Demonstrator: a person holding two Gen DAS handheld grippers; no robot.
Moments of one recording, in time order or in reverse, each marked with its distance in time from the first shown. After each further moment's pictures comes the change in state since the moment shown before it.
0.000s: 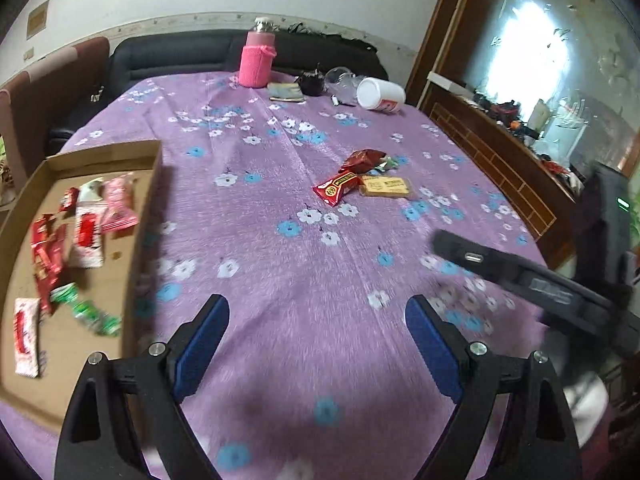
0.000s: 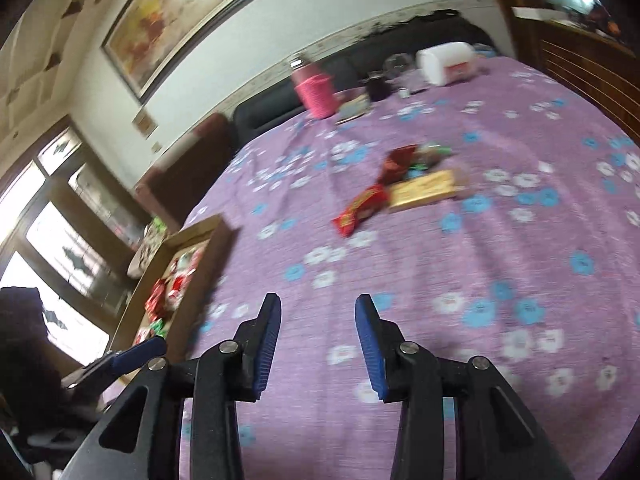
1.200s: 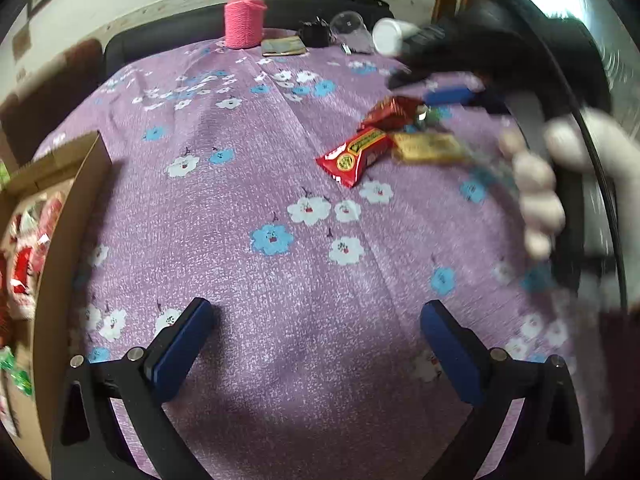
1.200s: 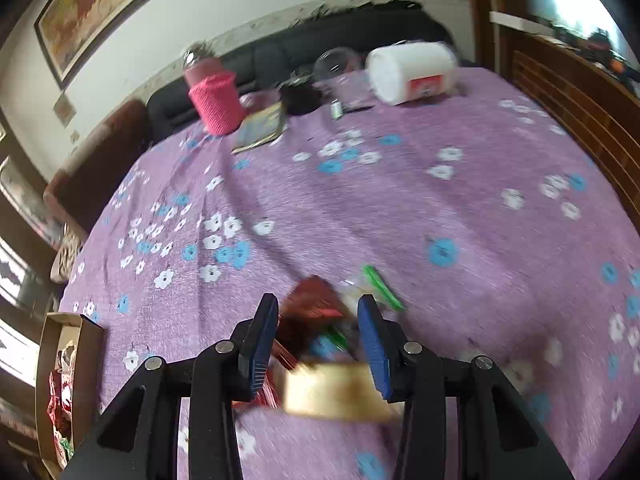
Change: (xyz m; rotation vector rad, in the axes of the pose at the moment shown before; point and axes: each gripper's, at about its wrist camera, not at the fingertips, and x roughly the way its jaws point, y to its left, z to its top) left arm 0.103 -0.020 0.016 0.099 0.133 0.149; right arm 0.155 -0.028 0.152 -0.080 0.123 -0.296
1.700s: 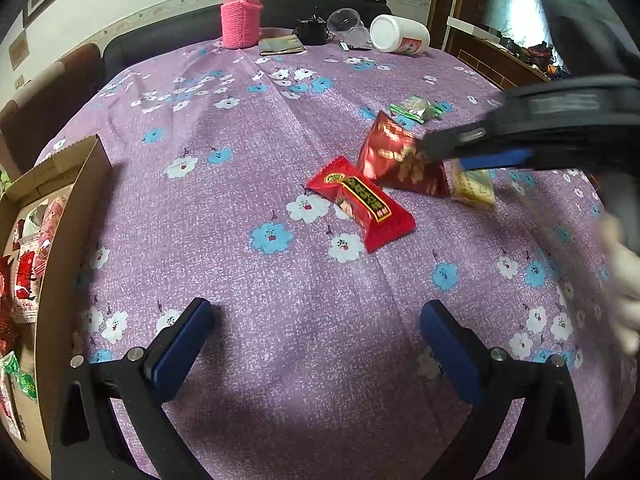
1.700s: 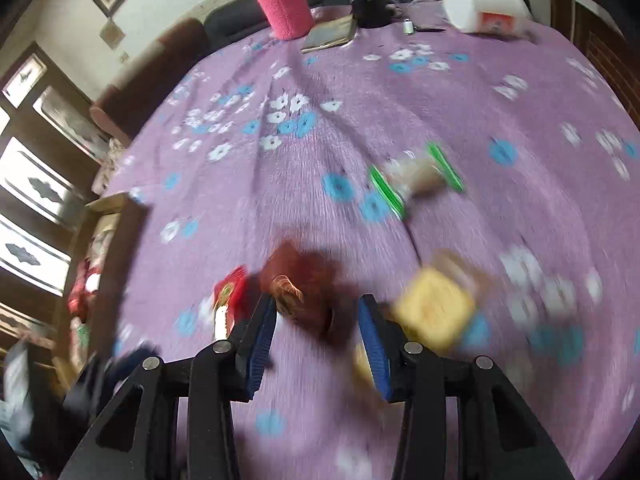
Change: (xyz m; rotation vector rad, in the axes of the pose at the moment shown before) left arm -0.001 0.001 0.000 0.002 0.000 -0.004; right arm -0.049 -0.023 -0.059 -0.085 0.187 0.241
